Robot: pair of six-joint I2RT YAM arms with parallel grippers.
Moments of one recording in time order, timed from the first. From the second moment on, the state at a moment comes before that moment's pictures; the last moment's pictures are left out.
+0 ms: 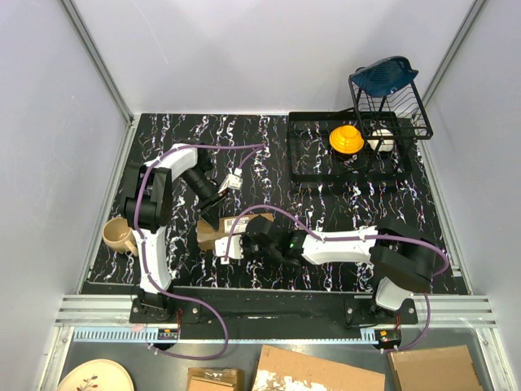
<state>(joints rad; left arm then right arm) -0.21 2.09 1.52 -1.48 0.73 1.27 1.17 1.67 0.88 0.19 -0.09 -0.67</state>
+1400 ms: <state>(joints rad) -0.21 2.09 1.52 -1.48 0.73 1.28 1.18 1.71 0.90 0.25 -0.09 -0.70</state>
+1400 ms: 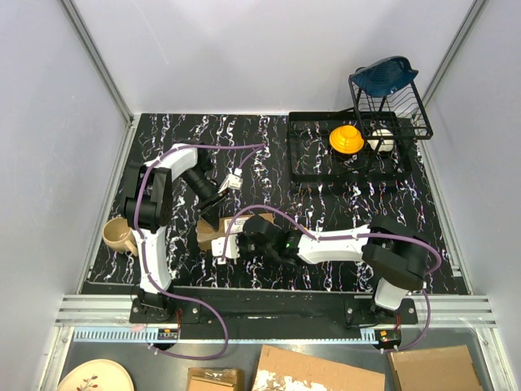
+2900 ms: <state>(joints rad) -0.21 2.10 1.53 -1.49 0.73 1.26 1.21 1.70 0.89 0.27 -0.04 -0.59</state>
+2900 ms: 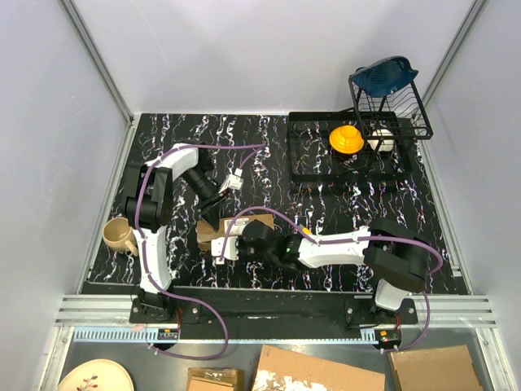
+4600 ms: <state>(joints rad) -0.21 2.11 1.54 -1.50 0.72 1.25 1.10 1.63 1.07 0.13 -0.08 -0.56</state>
